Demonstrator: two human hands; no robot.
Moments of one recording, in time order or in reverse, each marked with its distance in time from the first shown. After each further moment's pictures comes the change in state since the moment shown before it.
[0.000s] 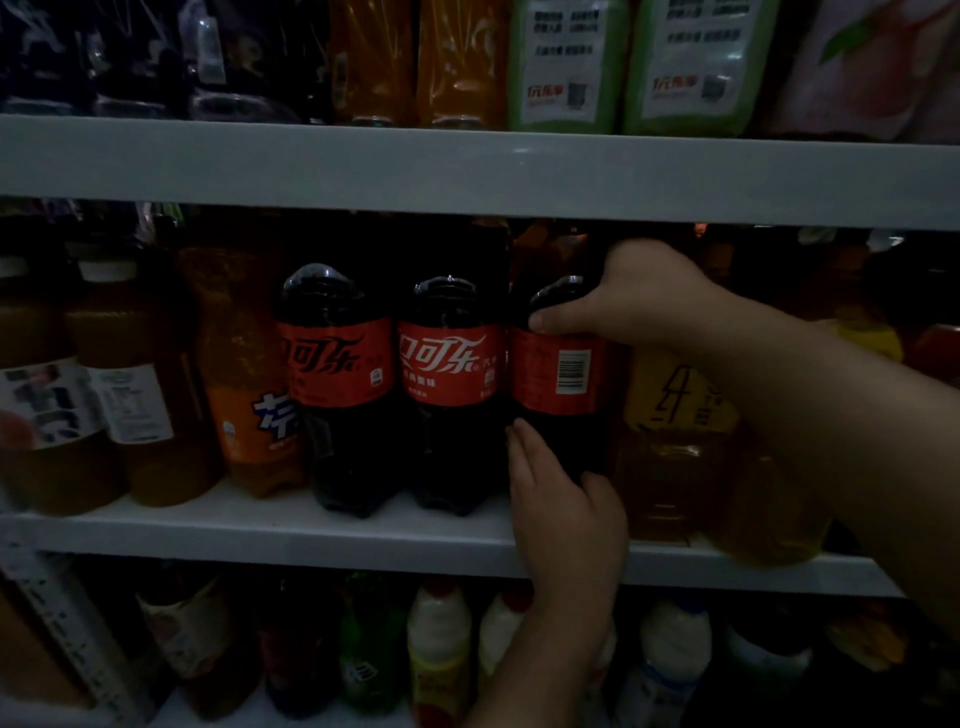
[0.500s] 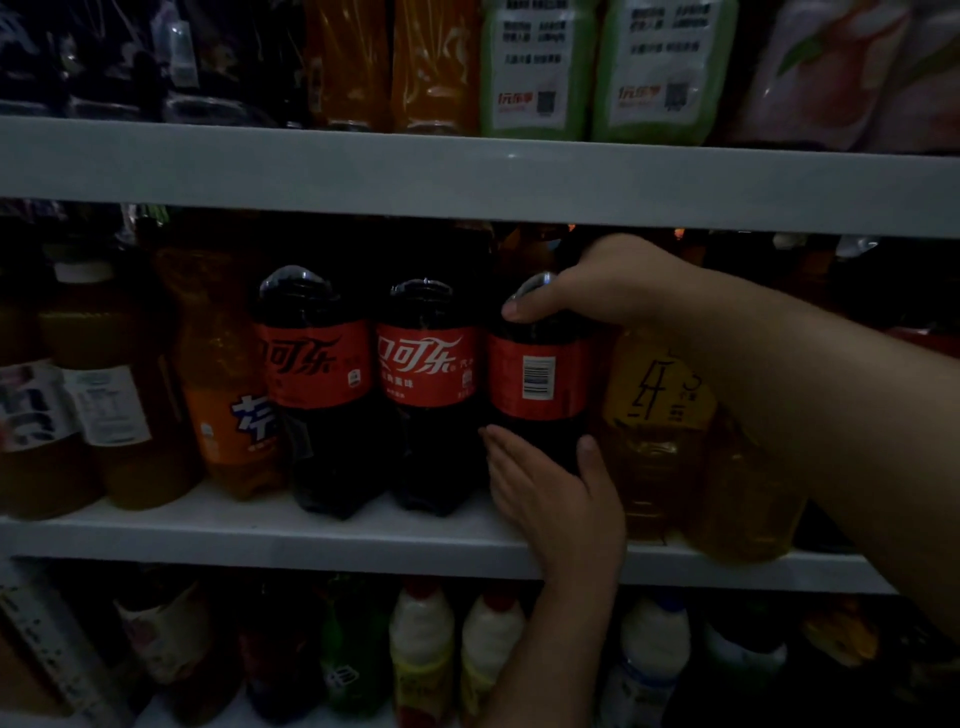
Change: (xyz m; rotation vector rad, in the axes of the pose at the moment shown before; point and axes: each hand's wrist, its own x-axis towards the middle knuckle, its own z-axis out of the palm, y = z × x) left_hand 0.002 0.007 0.034 -0.007 0.163 -0.085; right_hand 0.006 0.001 -0.009 0.311 -0.052 0.076
